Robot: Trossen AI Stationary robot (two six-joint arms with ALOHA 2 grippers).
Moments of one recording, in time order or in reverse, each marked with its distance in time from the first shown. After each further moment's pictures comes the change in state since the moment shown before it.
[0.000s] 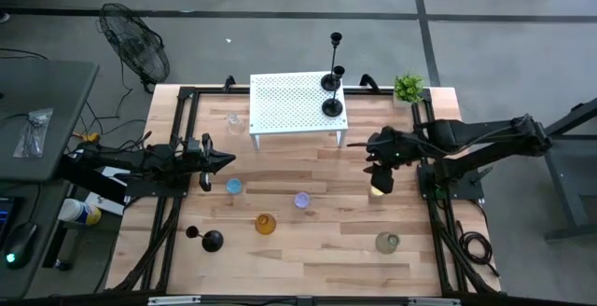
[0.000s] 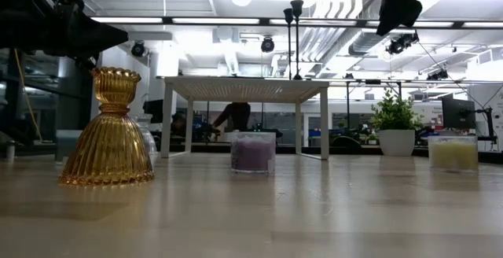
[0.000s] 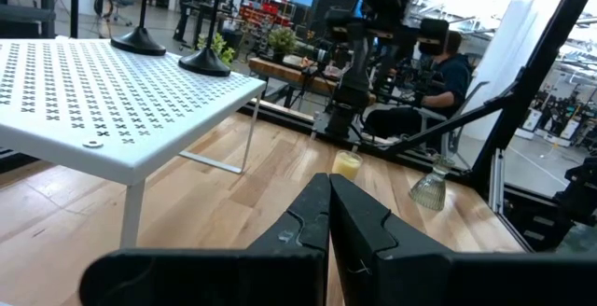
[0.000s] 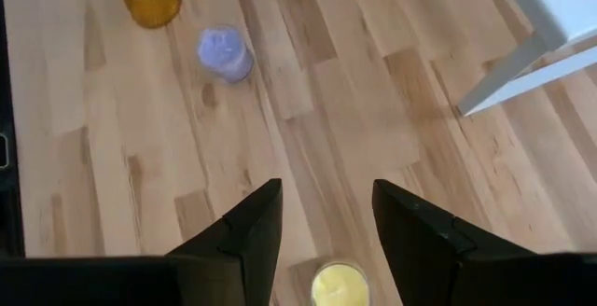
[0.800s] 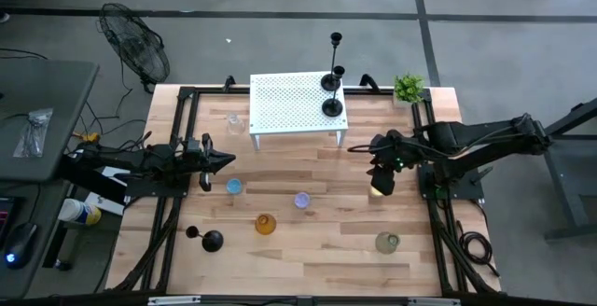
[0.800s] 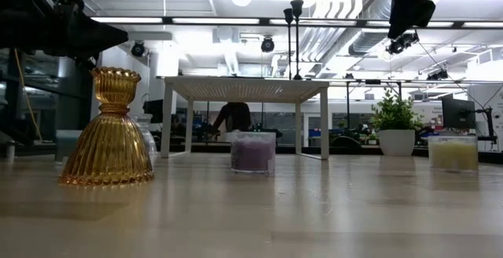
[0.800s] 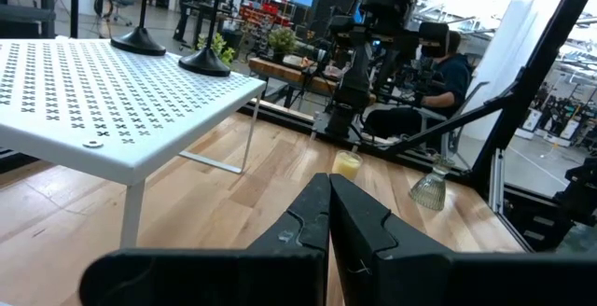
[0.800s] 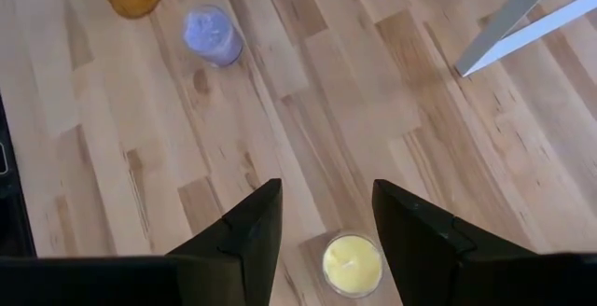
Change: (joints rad) left arm 0.000 0.000 0.000 0.000 0.000 0.000; right arm 0.035 0.001 0.000 -0.058 0.024 0.126
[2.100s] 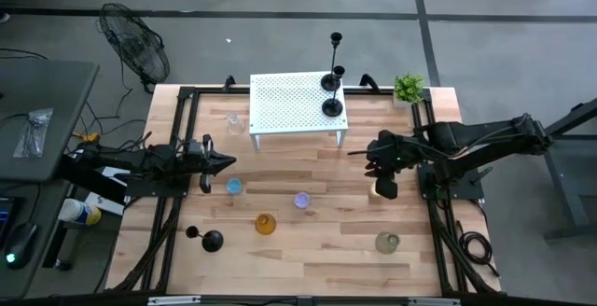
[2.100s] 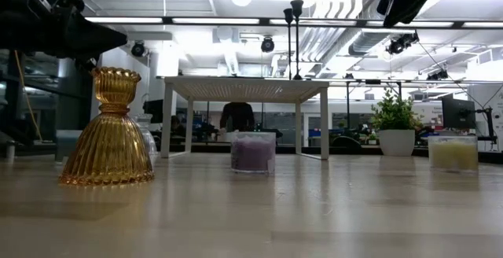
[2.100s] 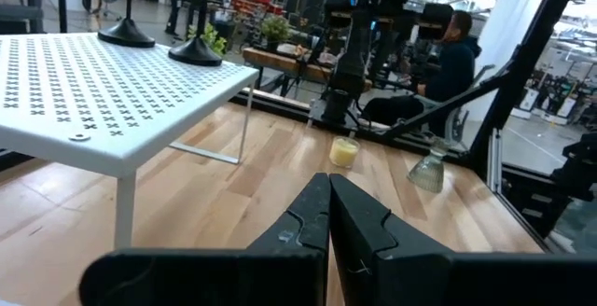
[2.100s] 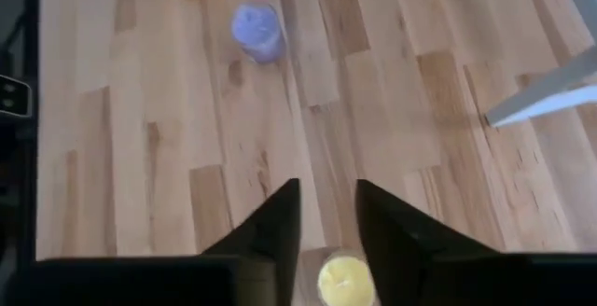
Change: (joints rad) left arm 0.000 0.000 0.022 -0.039 0.033 0.034; right arm 0.000 0.000 0.000 0.063 -0.064 -0.221
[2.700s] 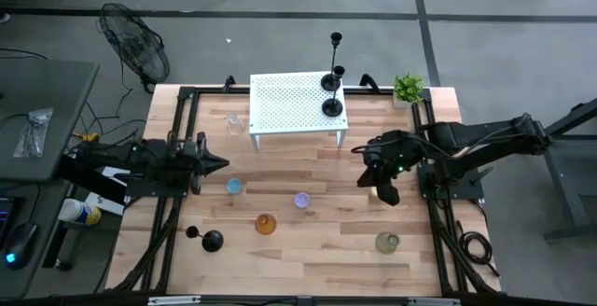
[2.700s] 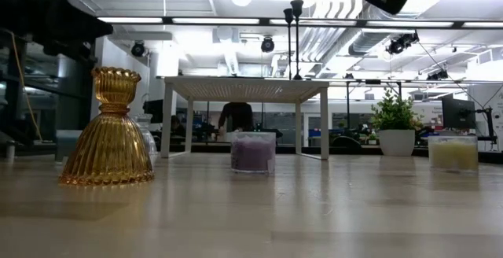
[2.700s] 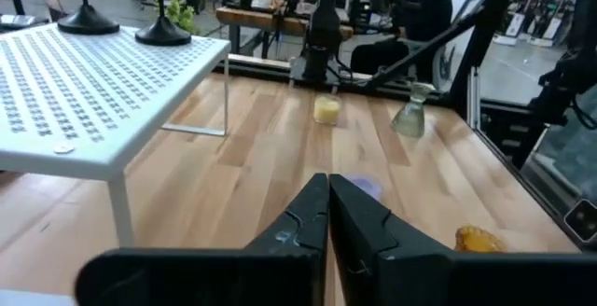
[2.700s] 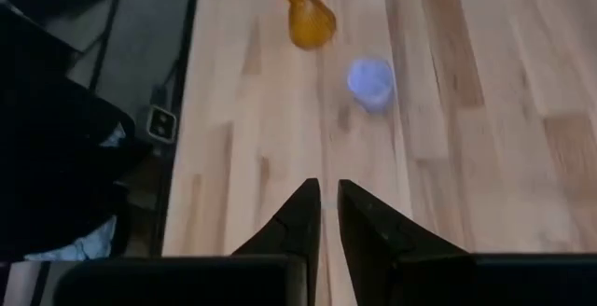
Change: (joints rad) left arm 0.000 0.000 0.194 -0.328 0.098 0.070; right arm 0.000 0.000 0.000 0.194 -0.228 0.003
